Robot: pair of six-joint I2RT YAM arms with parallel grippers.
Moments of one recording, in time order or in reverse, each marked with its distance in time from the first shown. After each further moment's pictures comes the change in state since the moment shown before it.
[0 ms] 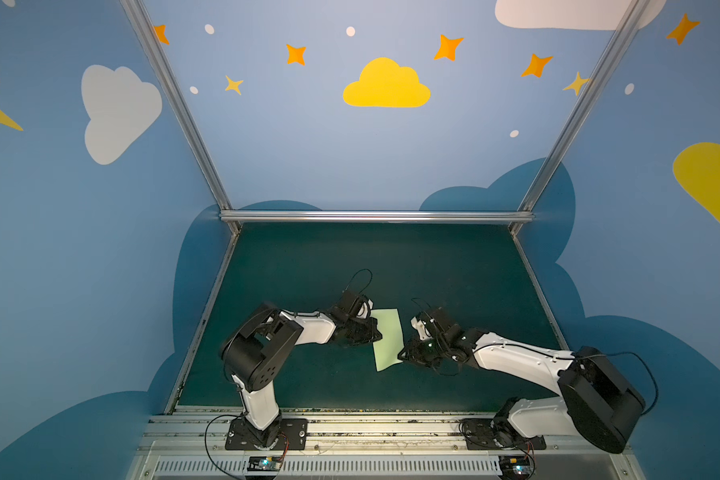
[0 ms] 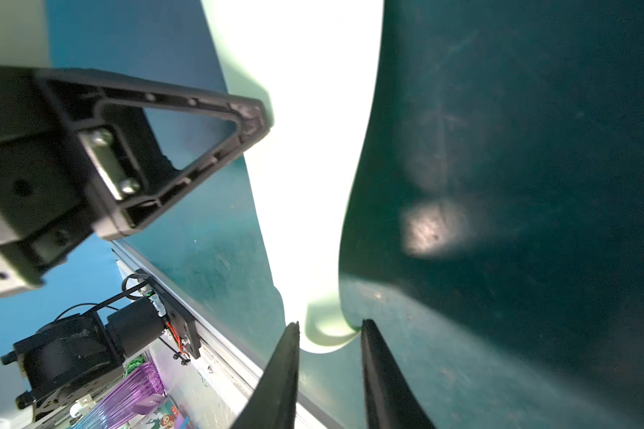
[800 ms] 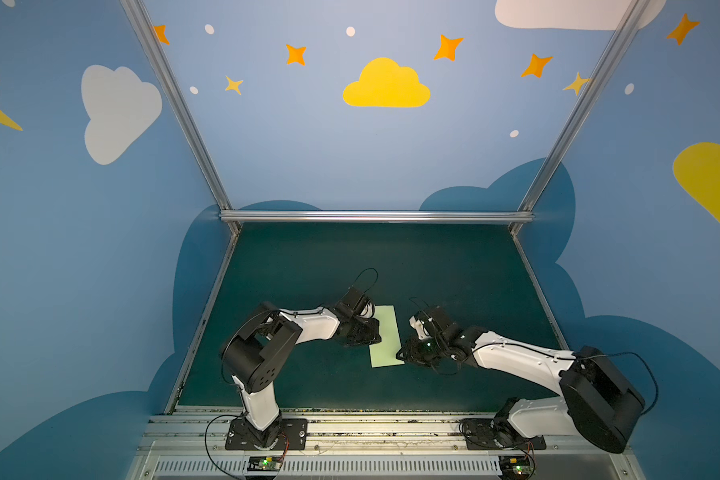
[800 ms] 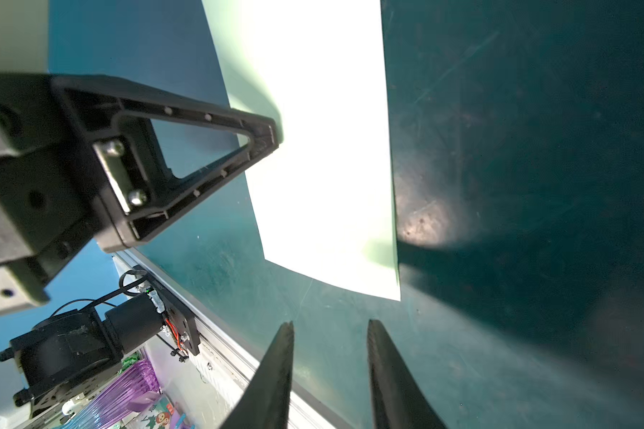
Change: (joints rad) left arm -0.018 -0.009 0.080 -0.194 -0.022 0.040; right arm 0.013 0.000 0.017 -0.029 0.010 -0.003
